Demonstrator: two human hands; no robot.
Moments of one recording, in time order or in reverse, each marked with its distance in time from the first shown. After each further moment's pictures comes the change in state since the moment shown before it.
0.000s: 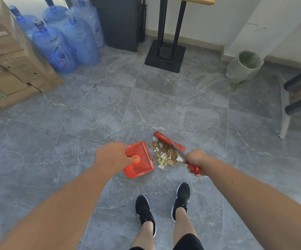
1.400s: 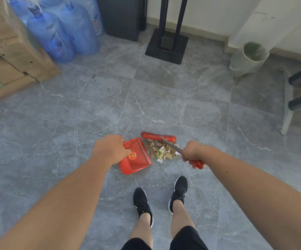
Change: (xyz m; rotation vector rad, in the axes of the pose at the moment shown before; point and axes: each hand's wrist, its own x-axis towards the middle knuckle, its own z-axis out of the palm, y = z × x) left_hand 0.023 -0.001 0.023 -0.031 -0.053 -0.038; right_hand 0.002 -0.018 -0.009 -0.464 -0.038 -0.049
